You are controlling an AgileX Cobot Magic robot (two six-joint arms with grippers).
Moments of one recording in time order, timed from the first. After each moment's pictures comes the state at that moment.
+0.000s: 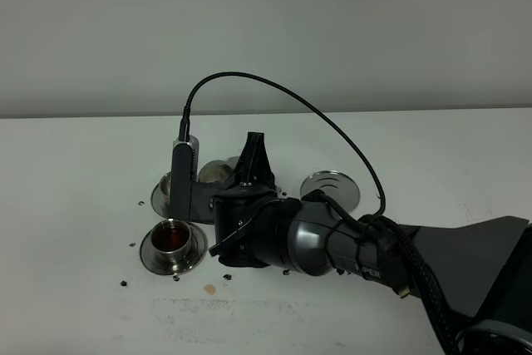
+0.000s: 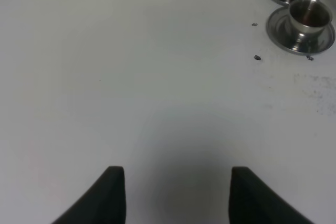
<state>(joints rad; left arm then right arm) 0.09 -0.01 -0.45 0.01 1.06 0.01 0.92 2.26 -1.65 -1.08 0.72 0.14</state>
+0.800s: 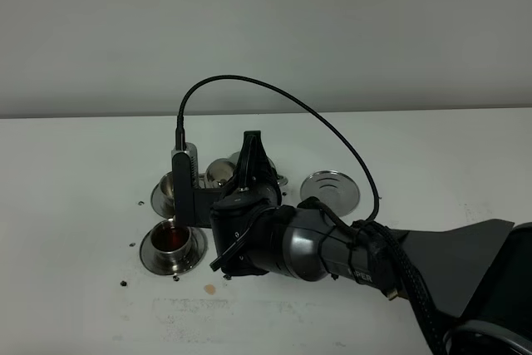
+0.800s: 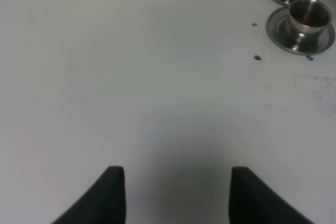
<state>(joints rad) 0.09 -0.01 -0.45 0.01 1.06 0.01 0.92 2.28 -1.65 -1.20 0.77 0.13</state>
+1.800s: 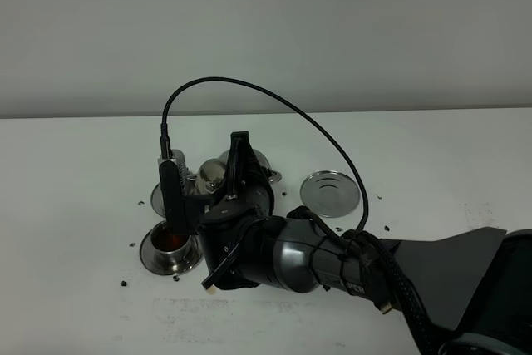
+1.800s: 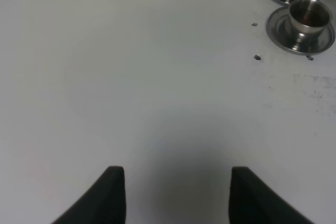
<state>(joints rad) 0.09 -0.01 -0.45 0.01 1.06 0.01 0.96 2.28 -1.65 -1.27 0.81 0.13</state>
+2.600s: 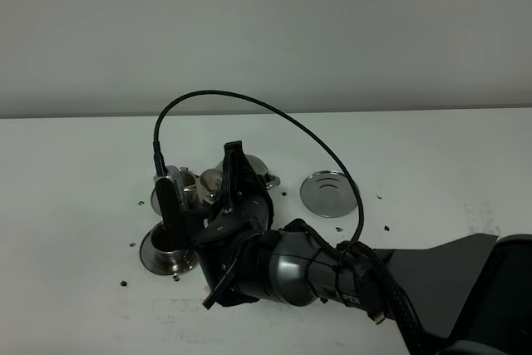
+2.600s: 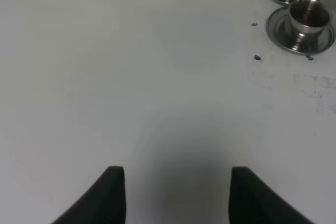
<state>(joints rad) 0.09 -0.01 -0.45 0.01 1.06 0.01 0.97 2.29 -1.61 -1.33 0.82 0.13</state>
